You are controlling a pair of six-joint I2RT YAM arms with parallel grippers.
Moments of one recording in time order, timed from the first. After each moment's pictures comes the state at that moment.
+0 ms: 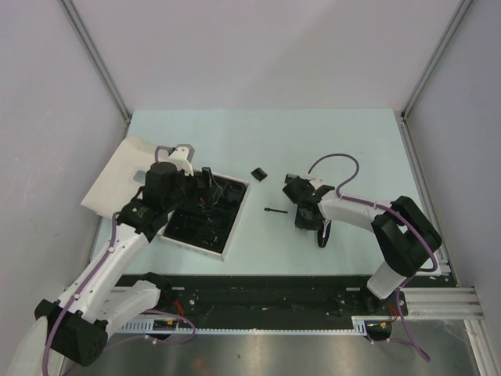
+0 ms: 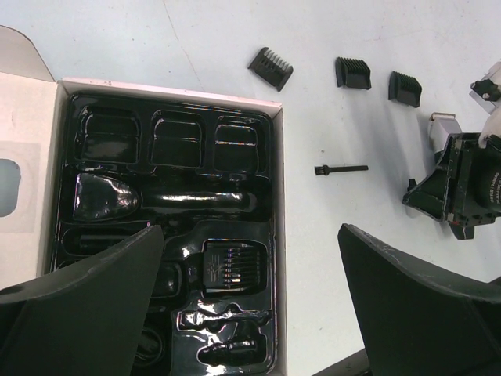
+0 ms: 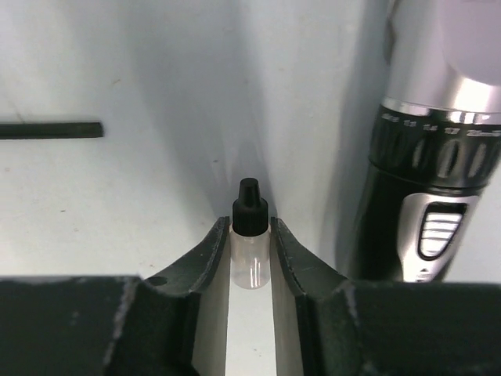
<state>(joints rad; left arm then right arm) -0.39 0.93 0.84 -0.43 0.08 -0.31 0.70 1.64 0.94 -0.61 0.29 0.86</state>
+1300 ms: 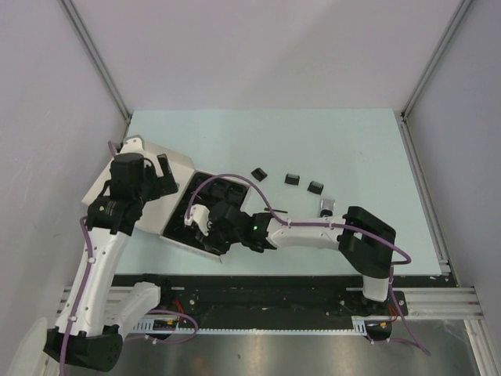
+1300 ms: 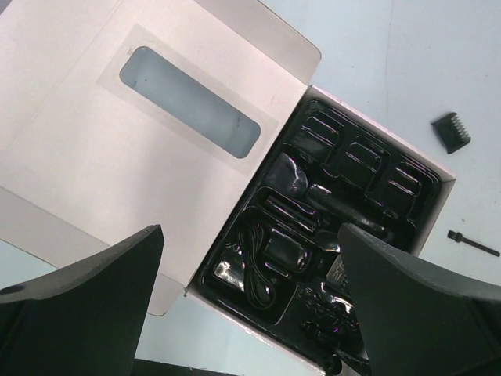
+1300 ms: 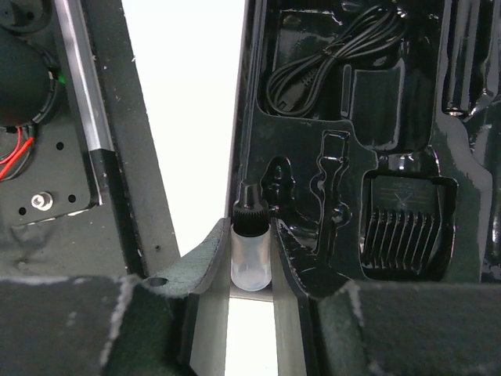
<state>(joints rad) -0.15 0.89 1.09 -0.81 -0.23 -0.30 1.22 1.86 1.29 -0.09 -0.13 -0.03</state>
